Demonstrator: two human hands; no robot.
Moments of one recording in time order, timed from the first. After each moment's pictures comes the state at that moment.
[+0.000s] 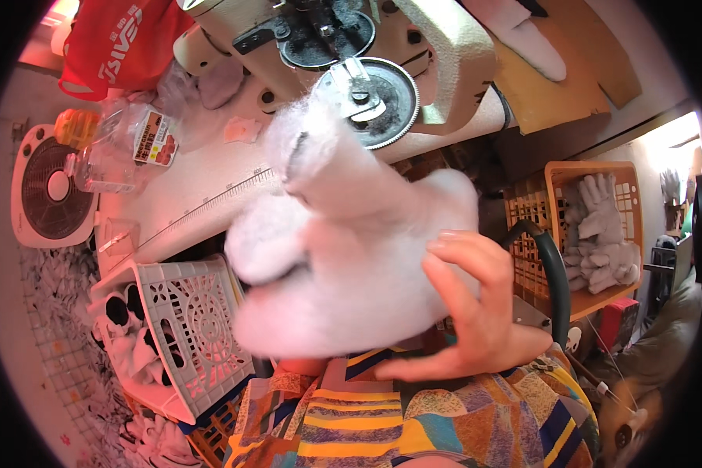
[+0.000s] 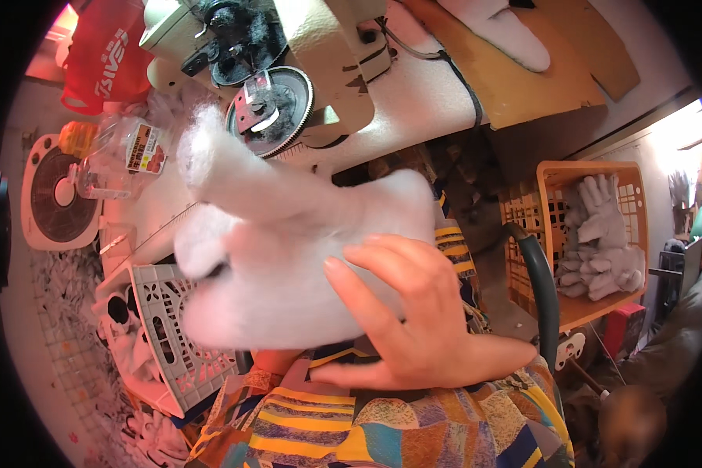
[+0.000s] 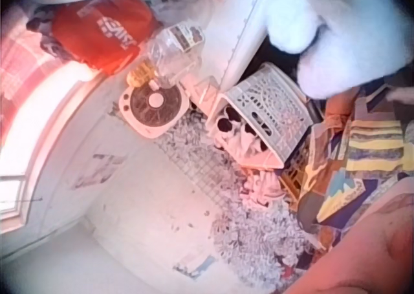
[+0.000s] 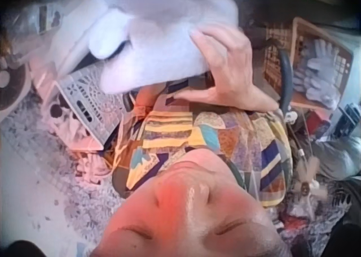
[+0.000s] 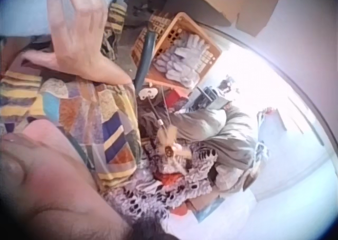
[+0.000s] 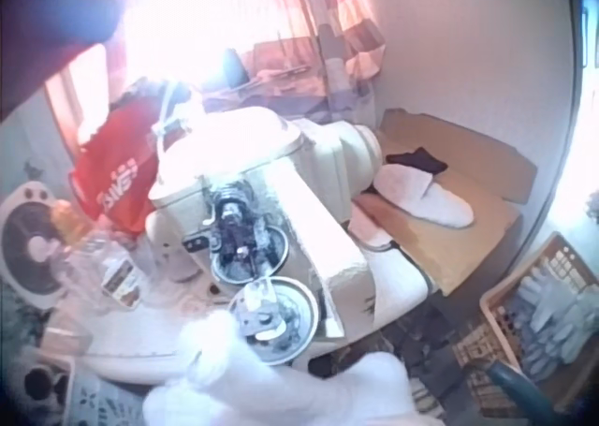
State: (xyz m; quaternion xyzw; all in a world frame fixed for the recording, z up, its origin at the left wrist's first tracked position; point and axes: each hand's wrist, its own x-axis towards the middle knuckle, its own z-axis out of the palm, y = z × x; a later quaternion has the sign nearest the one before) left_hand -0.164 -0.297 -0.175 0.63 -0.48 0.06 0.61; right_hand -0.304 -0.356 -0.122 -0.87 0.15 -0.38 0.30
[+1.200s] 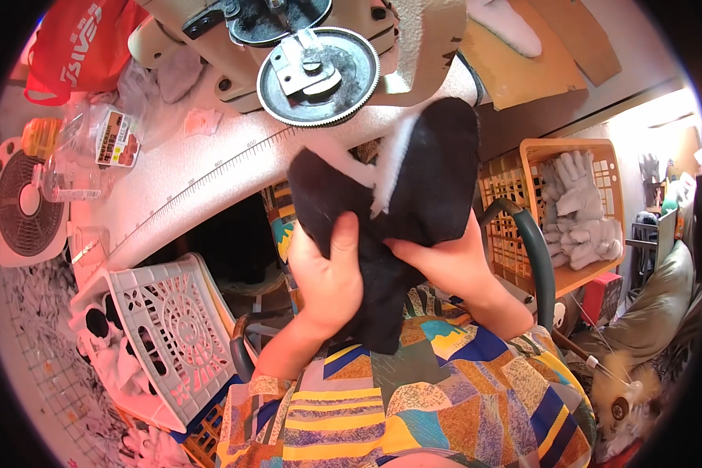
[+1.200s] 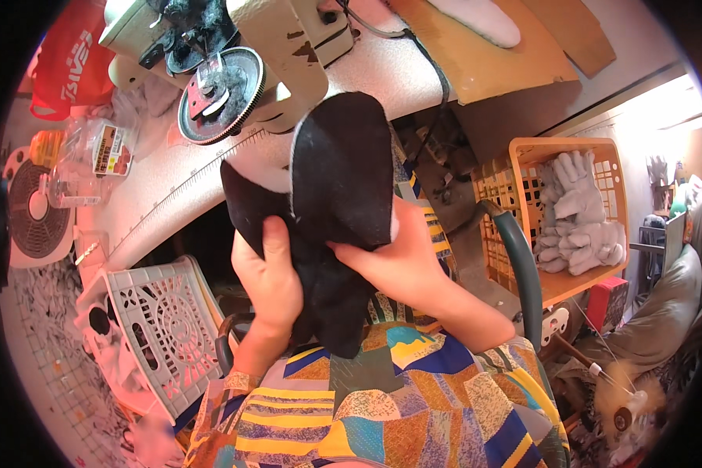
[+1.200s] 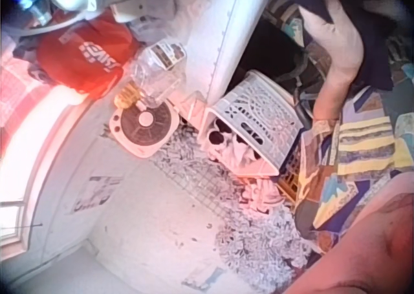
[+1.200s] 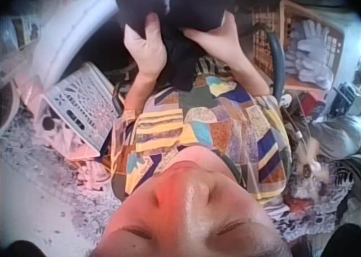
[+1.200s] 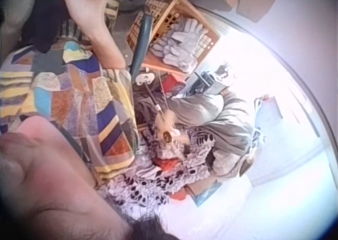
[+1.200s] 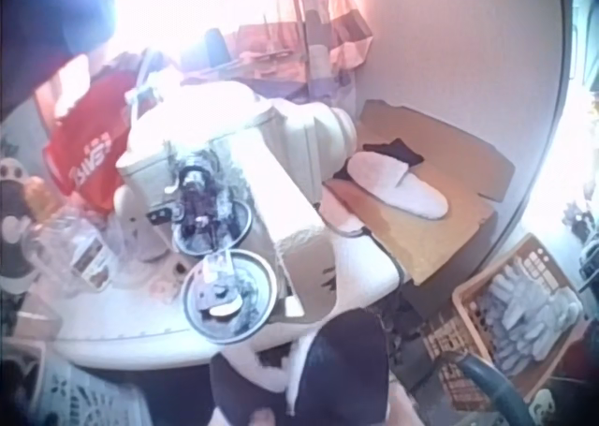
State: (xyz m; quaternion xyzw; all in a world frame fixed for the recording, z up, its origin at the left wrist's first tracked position) left_hand -0.175 -0.285 -0.170 0.60 -0.29 -0.24 0.71; right_hand -0.288 -0.374 -0.175 -0.61 0.30 -0.32 0.66
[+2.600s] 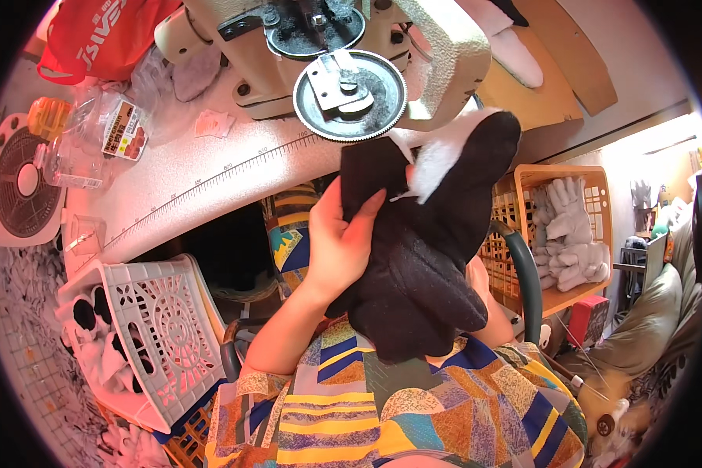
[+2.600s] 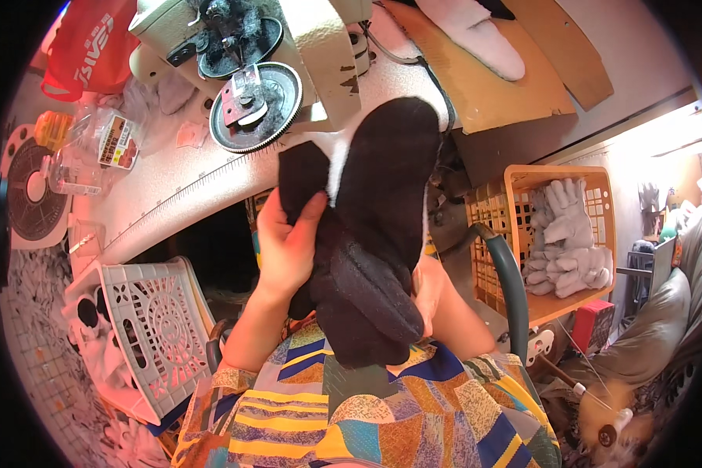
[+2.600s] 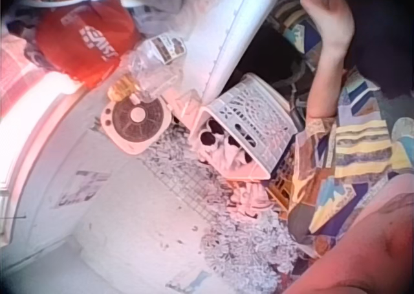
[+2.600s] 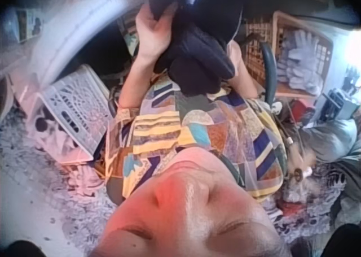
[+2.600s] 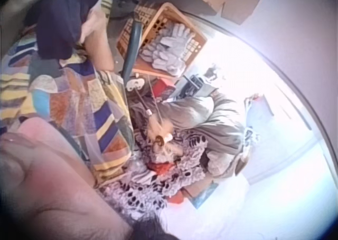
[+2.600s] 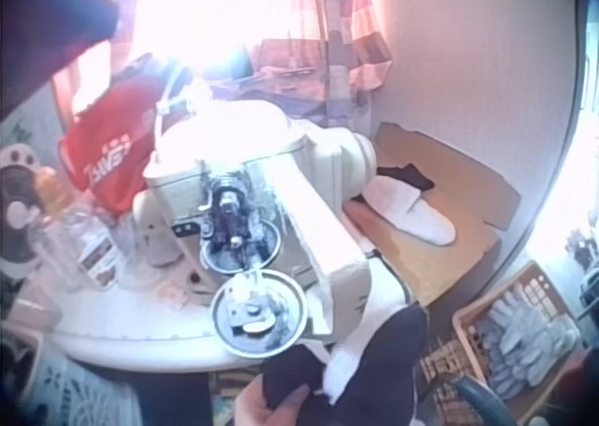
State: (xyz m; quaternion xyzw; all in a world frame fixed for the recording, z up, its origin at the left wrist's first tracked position) left_hand -0.151 -0.320 -0.186 0.55 -0.35 -0.31 0.69; right_hand -0.293 -0.383 -0.203 -0.25 0.14 -0.30 0.91
